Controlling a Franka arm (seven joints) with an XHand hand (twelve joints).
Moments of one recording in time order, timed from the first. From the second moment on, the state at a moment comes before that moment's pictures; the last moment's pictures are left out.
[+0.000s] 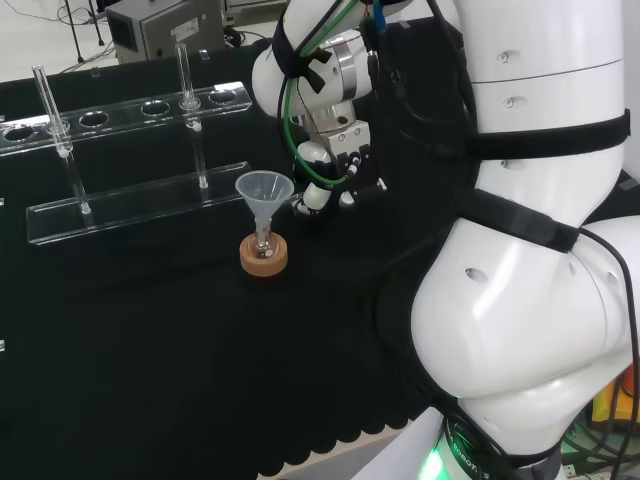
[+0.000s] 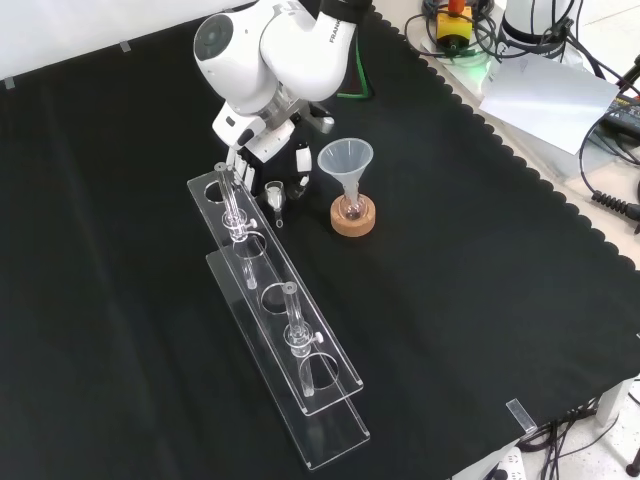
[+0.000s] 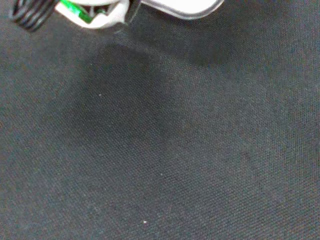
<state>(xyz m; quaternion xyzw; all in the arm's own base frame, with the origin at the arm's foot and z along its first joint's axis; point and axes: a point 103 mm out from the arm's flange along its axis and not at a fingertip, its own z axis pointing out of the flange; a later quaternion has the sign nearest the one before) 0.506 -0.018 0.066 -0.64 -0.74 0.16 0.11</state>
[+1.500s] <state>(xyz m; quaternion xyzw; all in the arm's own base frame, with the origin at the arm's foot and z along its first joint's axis) 0.514 -0.033 0.126 -0.66 -0.73 0.17 0.07</state>
